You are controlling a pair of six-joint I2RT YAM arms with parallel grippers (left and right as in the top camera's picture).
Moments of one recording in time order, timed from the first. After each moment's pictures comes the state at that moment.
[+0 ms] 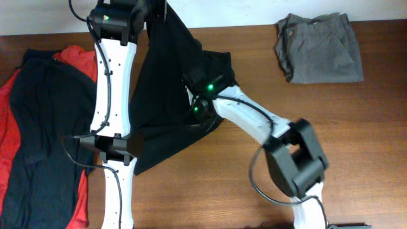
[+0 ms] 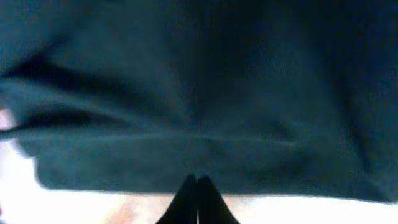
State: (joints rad) left arm -0.20 2.48 3.05 -1.17 0.02 0.04; right arm 0.62 2.15 1.68 -0.86 -0.27 0.45
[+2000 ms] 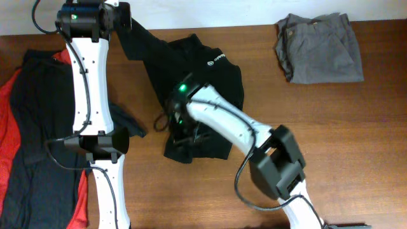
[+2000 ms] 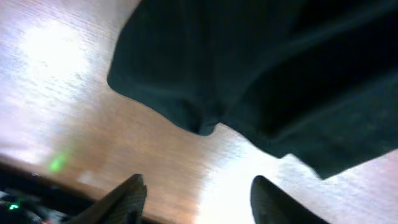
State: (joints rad) left arm -0.06 2.48 3.05 -1.36 -0.09 0.02; right arm 0.77 2.23 1.98 -1.39 -0.20 0.42
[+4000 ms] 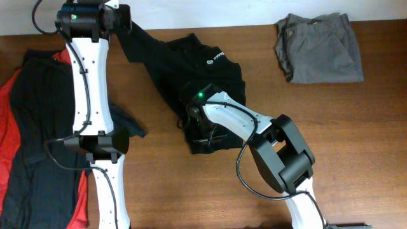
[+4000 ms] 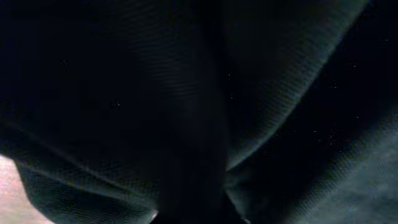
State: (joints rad) left arm -0.06 2.48 3.05 -1.39 -0.09 0.02; right arm 0.66 2.22 1.67 -1.10 -0.08 0.50
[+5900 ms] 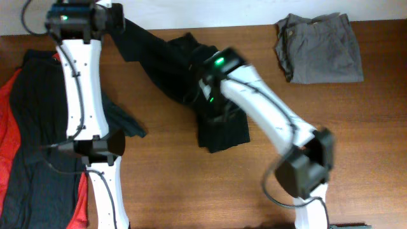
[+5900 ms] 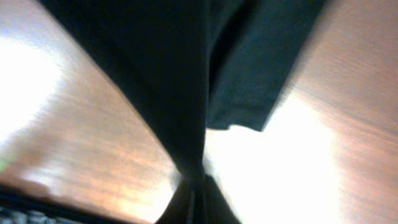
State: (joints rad) left arm -0.03 2.41 3.05 -1.43 -0.09 0.02; right arm 0.56 2.07 2.14 -1.59 -0.01 0.20
